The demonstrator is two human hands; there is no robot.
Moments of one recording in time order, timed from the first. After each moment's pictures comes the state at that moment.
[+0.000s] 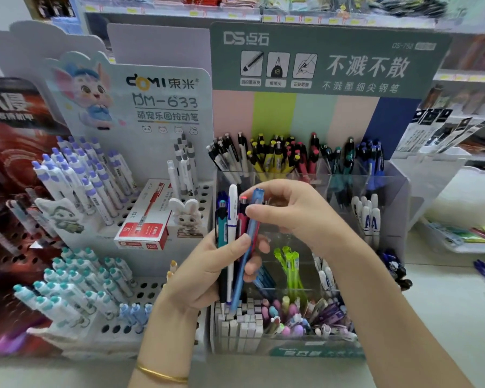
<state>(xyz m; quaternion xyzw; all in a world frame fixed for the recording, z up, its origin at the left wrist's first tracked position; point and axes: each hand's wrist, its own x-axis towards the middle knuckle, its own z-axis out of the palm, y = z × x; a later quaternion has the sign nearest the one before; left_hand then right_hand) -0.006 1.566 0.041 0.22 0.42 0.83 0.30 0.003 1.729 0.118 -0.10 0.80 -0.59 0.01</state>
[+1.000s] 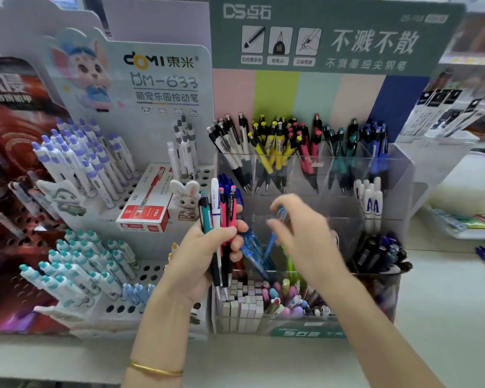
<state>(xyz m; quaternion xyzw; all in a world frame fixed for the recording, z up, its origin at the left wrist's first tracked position) 0.004 1.563 0.031 0.07 0.49 0.85 0.19 0.029 1.732 0.054 -0.05 0.92 -0.34 -0.16</state>
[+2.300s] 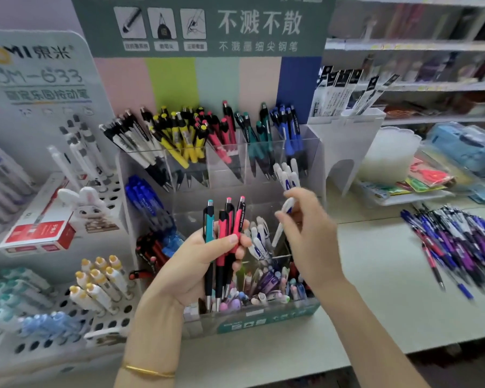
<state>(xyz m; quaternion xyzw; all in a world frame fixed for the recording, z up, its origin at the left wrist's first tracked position) 0.014 1.652 0.016 0.14 0.51 0.77 0.36 0.066 1.829 0.018 0.06 0.86 -0.34 -0.37</state>
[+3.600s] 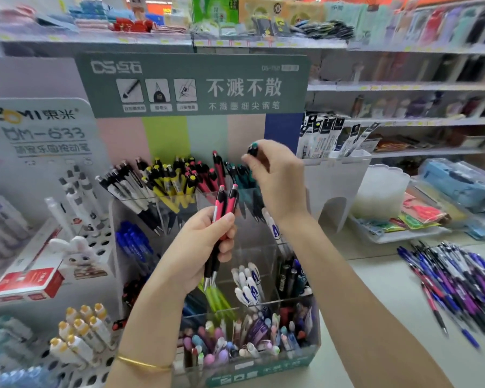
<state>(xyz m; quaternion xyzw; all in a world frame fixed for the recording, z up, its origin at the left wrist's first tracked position) -0.015 1.696 0.085 0.17 0.60 0.75 0.22 -0.043 1.853 0.111 -0.06 0.81 -0.30 -0.51</state>
